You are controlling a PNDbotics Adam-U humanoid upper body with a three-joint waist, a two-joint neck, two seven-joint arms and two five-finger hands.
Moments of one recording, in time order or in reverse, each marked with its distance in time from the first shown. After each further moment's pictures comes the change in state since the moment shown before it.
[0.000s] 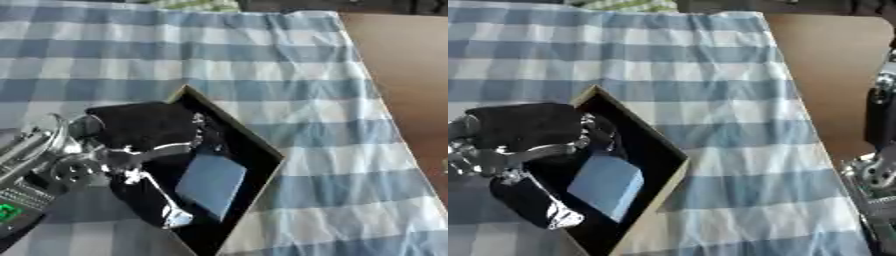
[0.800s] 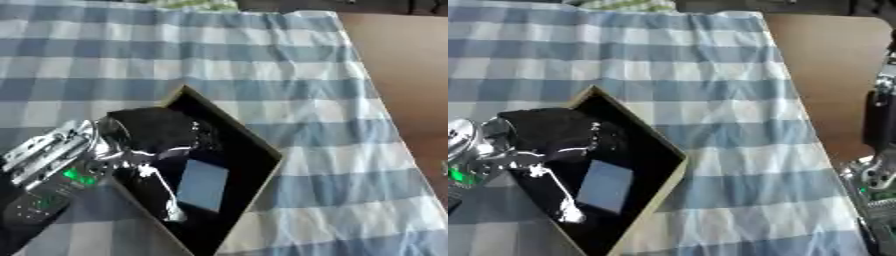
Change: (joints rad) left arm 0.004 -0.044 -0.003 0.142 -0.185 -0.106 -0.014; right arm 0.009 0.008 0.000 0.000 -0.002 0.001 0.002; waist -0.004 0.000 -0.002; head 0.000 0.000
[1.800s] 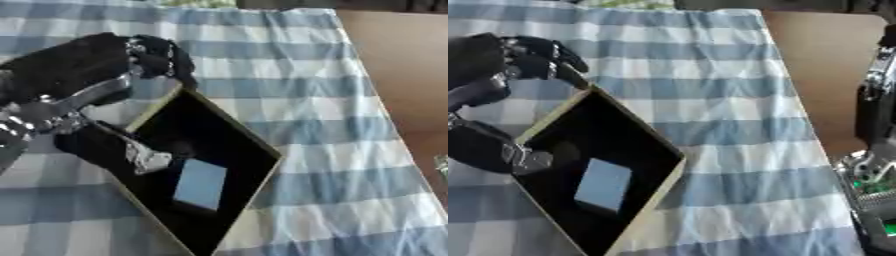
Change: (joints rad) left arm 0.153 0.122 0.337 -0.165 0.360 -0.016 0.432; right arm -0.002 -0.002 -0.013 0.000 0.006 -0.010 -0.014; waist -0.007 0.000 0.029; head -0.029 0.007
